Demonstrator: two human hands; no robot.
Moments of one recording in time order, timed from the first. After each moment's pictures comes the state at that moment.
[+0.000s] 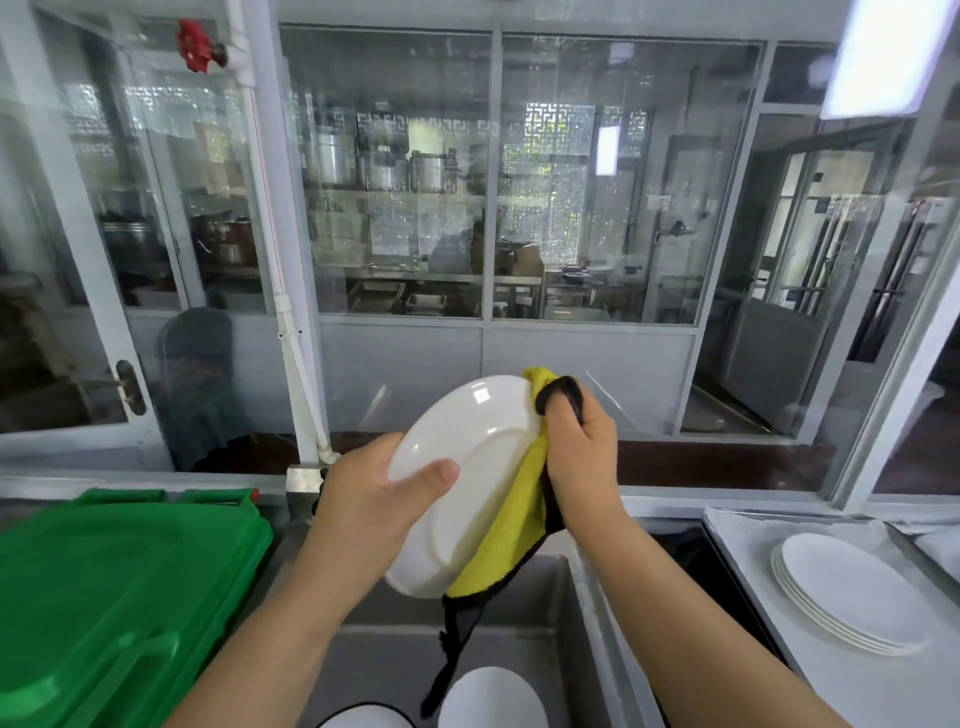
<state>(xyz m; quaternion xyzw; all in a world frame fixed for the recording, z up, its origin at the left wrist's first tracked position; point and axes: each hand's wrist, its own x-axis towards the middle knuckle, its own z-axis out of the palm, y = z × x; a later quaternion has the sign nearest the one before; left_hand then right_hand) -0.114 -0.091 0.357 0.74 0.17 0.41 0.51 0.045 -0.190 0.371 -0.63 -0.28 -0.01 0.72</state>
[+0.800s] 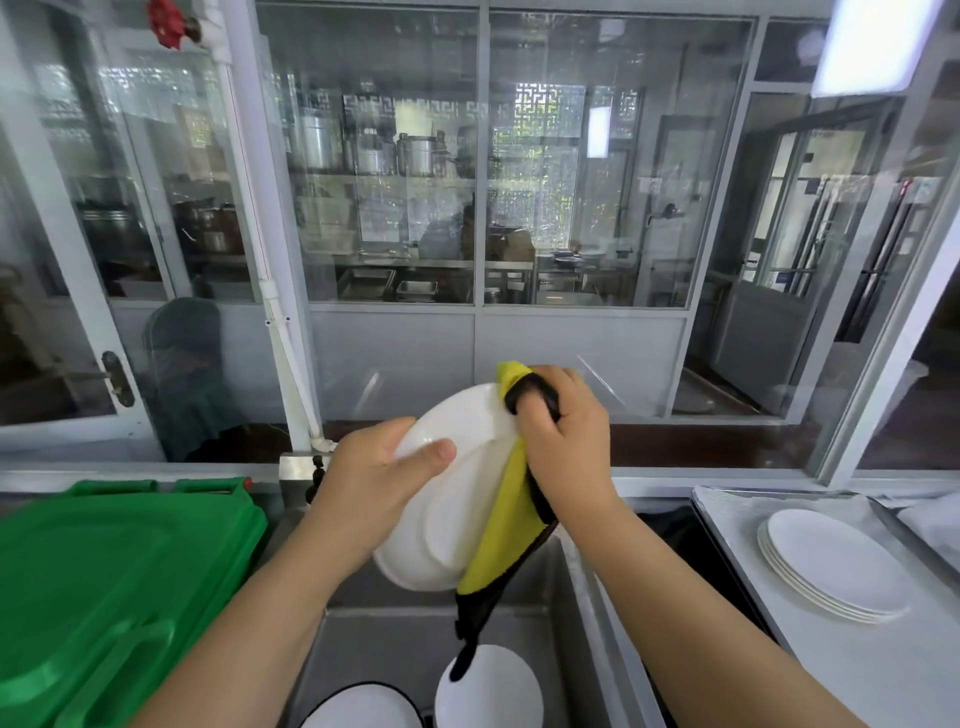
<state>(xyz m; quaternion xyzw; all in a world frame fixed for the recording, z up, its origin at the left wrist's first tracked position) -0.107 -0.092 0.361 0.76 0.14 0.37 0.52 0.035 -0.201 0.370 -0.67 -0.38 -0.14 0.62</state>
